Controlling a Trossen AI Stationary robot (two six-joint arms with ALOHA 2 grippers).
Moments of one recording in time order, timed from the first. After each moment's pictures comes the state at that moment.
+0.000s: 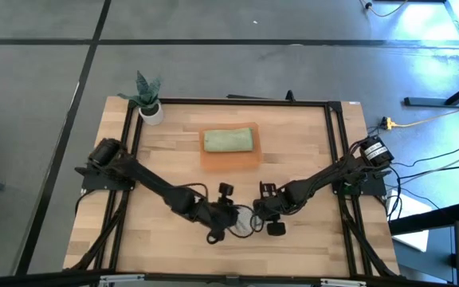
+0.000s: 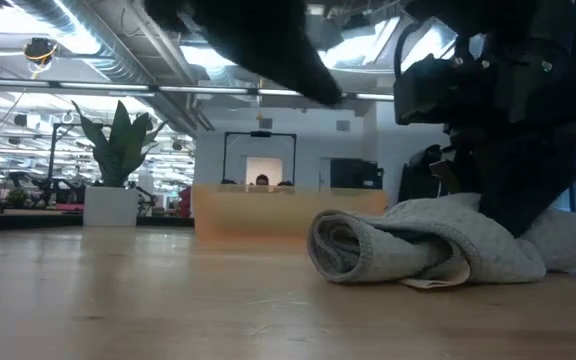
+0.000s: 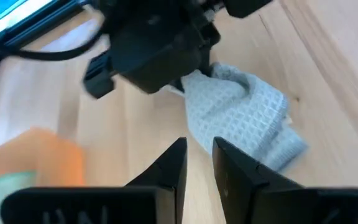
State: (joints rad) left arm -0.44 1.88 1.31 -0.24 -0.48 0.06; right arm 0.41 1.79 0.98 -0.40 0.04 0.31
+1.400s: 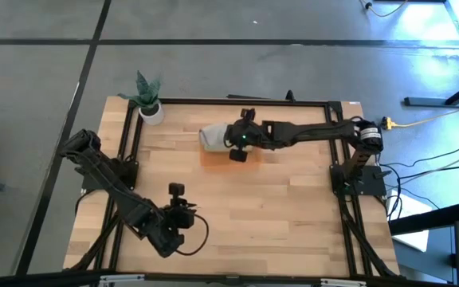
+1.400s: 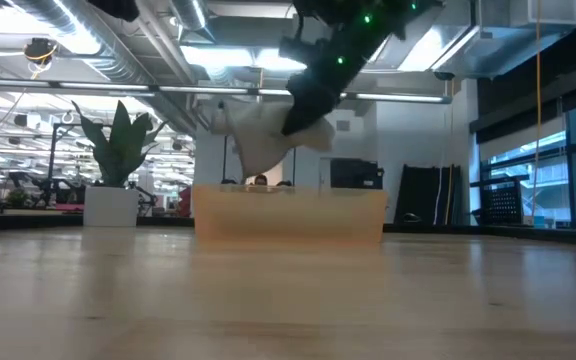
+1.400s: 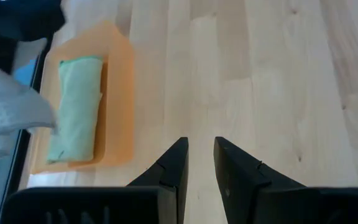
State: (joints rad) left arm -0.75 1.60 1.31 -0.97 -0.75 -0.55; right arm -0.12 1.79 1.37 -0.34 0.43 -0.22
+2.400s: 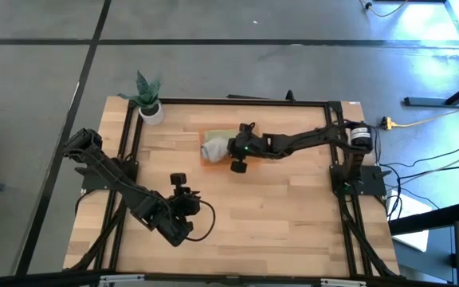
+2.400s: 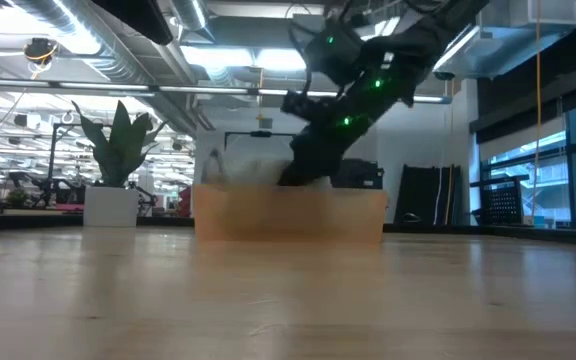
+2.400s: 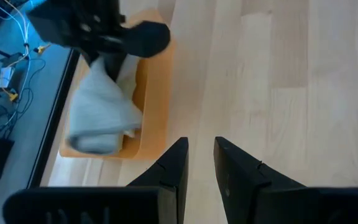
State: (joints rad) left arm -0.66 1.60 1.31 -1.01 -0.81 -0.60; right arm -0.13 1.87 1.09 0.08 0.27 -0.20
